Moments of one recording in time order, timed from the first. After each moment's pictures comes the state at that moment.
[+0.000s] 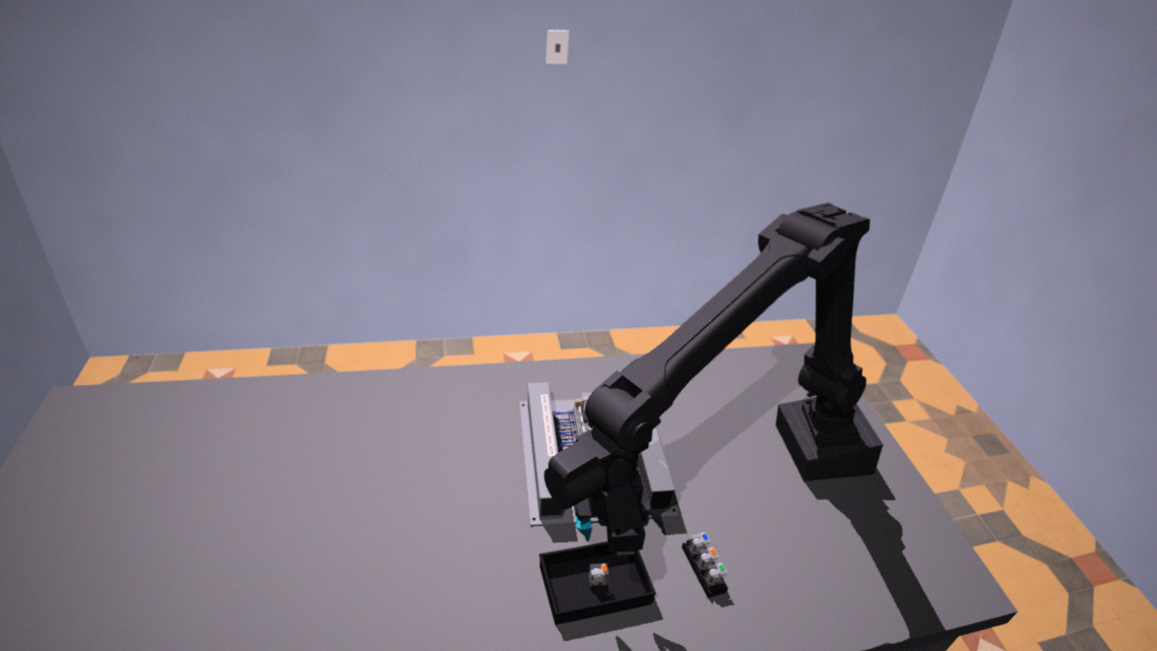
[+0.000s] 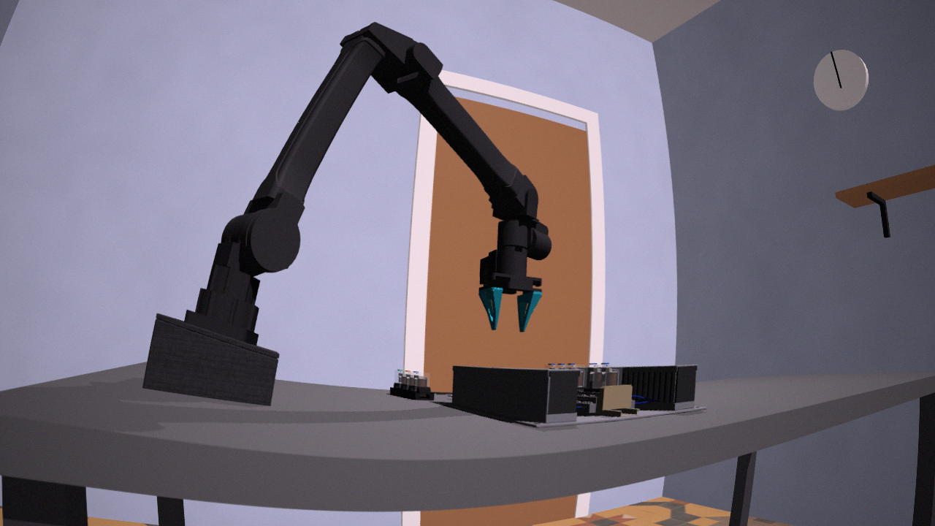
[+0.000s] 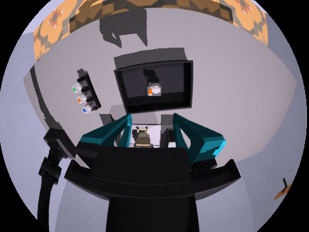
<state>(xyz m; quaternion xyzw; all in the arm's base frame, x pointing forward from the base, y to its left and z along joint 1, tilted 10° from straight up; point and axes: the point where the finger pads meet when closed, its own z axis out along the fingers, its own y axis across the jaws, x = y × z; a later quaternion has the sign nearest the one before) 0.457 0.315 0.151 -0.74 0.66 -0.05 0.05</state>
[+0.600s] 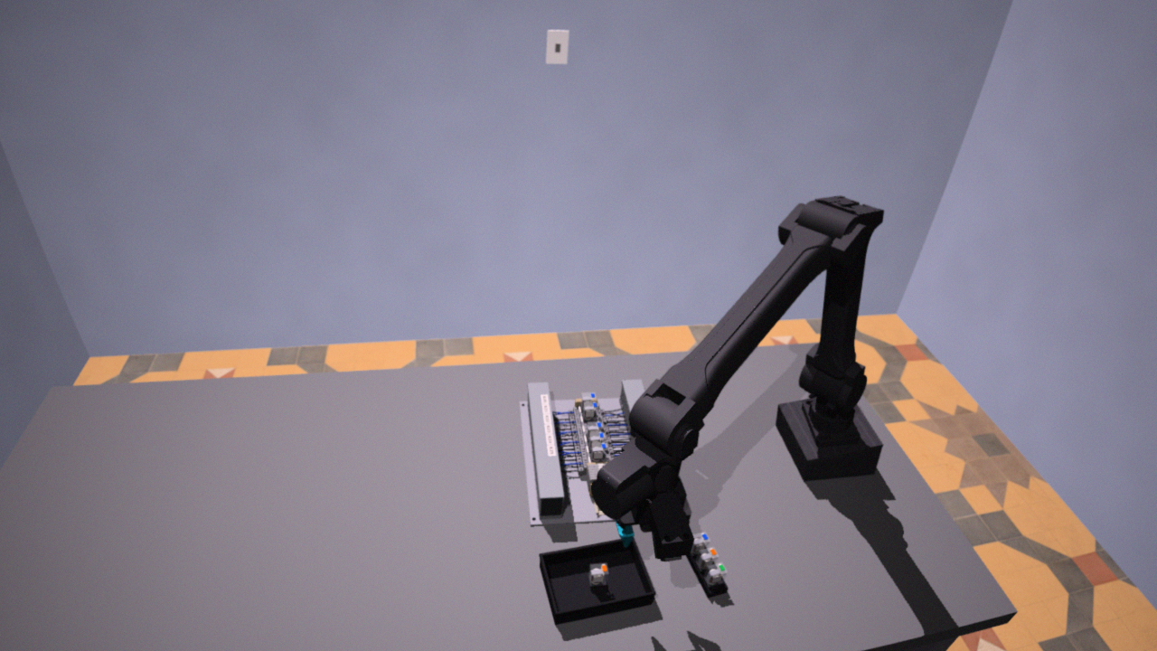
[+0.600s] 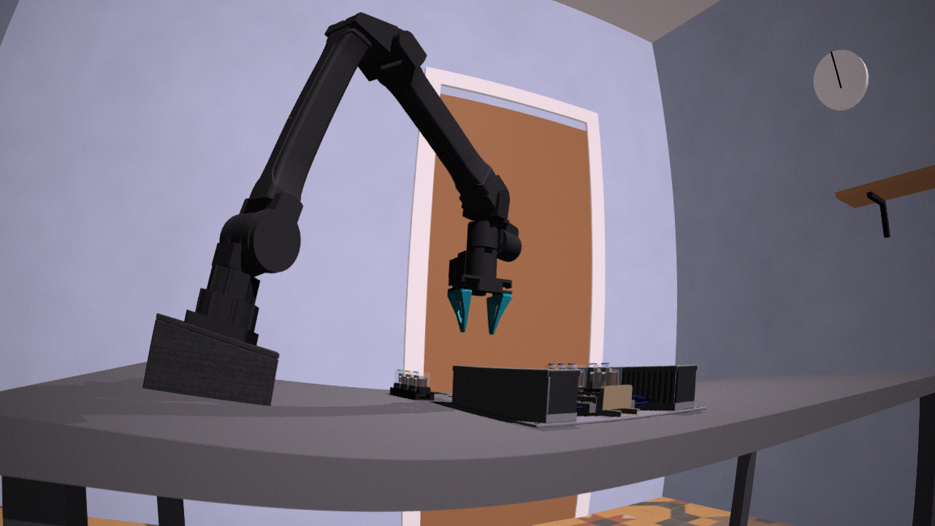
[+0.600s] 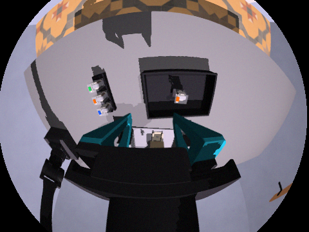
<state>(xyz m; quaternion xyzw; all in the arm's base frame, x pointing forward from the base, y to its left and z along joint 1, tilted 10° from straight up) 0.402 0.319 0.134 -0.76 0.64 -0.06 0.05</state>
